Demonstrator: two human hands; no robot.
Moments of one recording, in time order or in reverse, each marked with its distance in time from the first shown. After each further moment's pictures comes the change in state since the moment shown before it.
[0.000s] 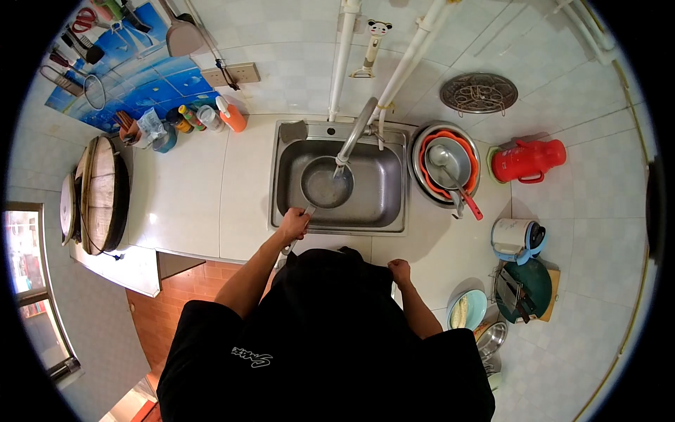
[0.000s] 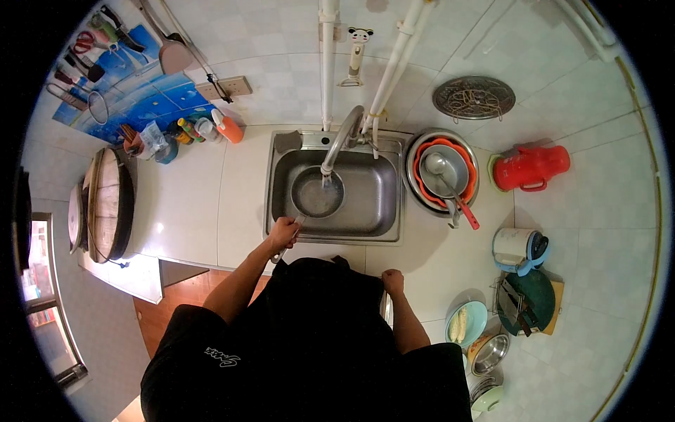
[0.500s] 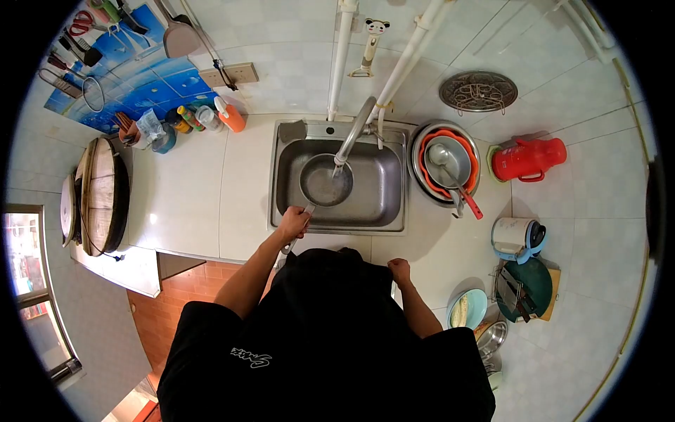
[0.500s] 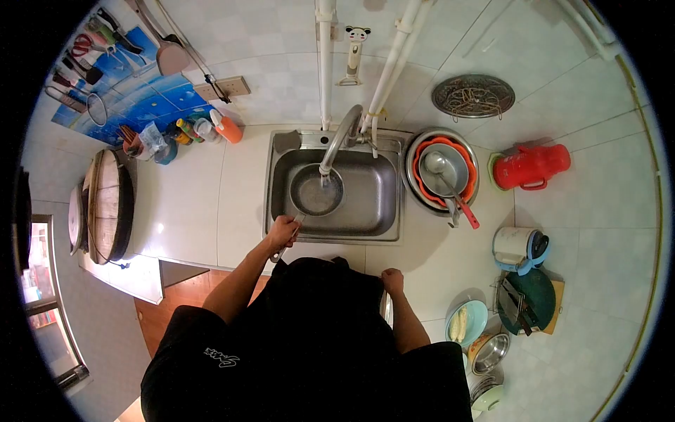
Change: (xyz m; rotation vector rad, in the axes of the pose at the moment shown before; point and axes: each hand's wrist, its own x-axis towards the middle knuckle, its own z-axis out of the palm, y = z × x) left_hand -0.002 0.009 -0.001 -0.021 -0.021 -0.006; right_hand -0.006 -0.013 -0.006 0.026 -0.014 -0.007
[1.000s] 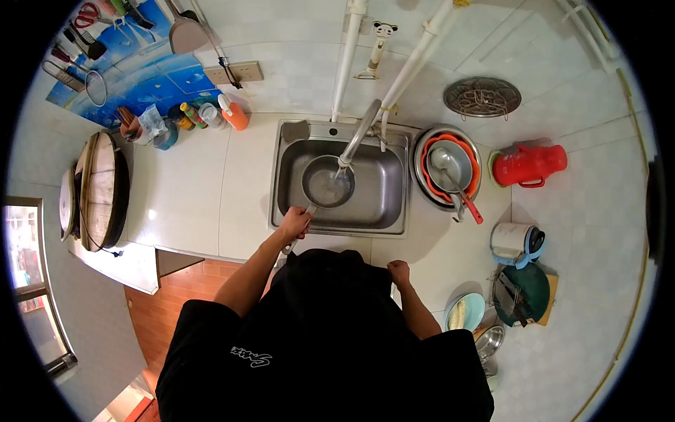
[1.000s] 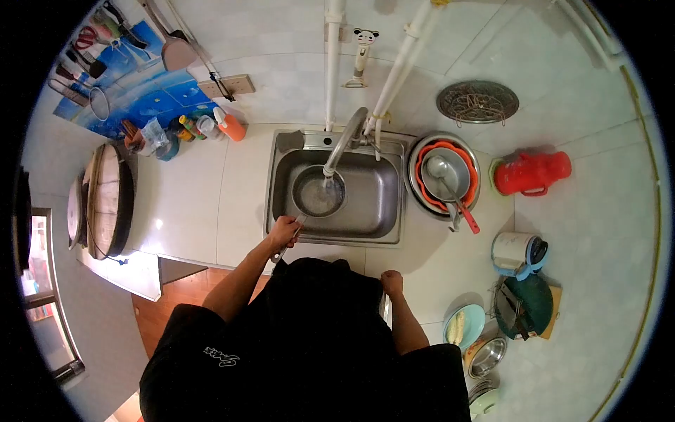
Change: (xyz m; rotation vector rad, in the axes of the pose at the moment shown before) left_hand -0.004 0.005 -0.001 -0.049 -0.011 -0.020; right_hand 0.002 -0.001 0.003 -0.027 0.011 0.022
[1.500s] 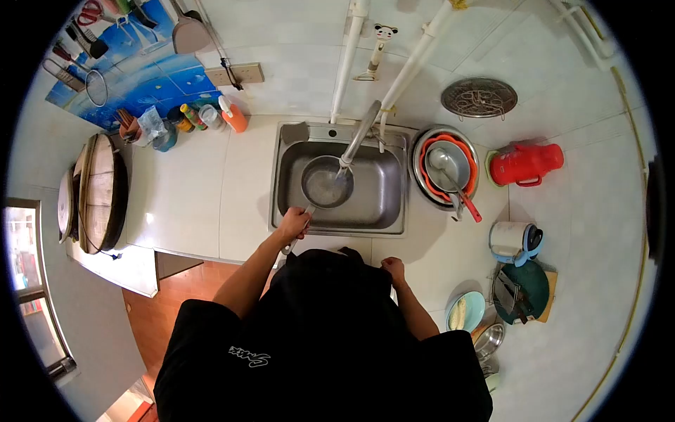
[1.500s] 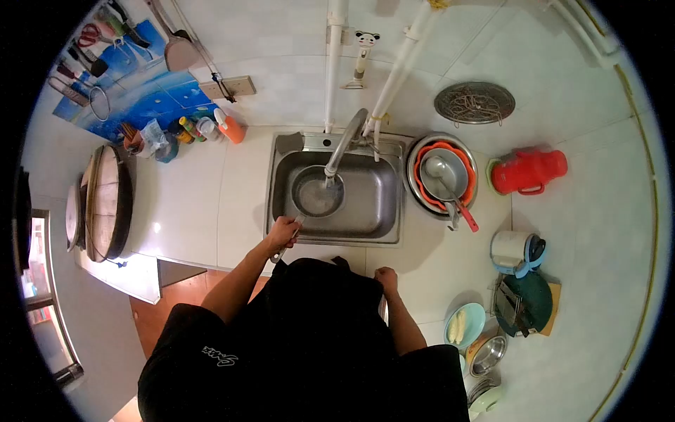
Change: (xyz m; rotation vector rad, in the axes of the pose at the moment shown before) left_hand 0.000 -0.007 -0.006 -0.002 -0.002 0.027; right_hand -0.005 -0.020 0.010 0.122 -0.064 -0.101
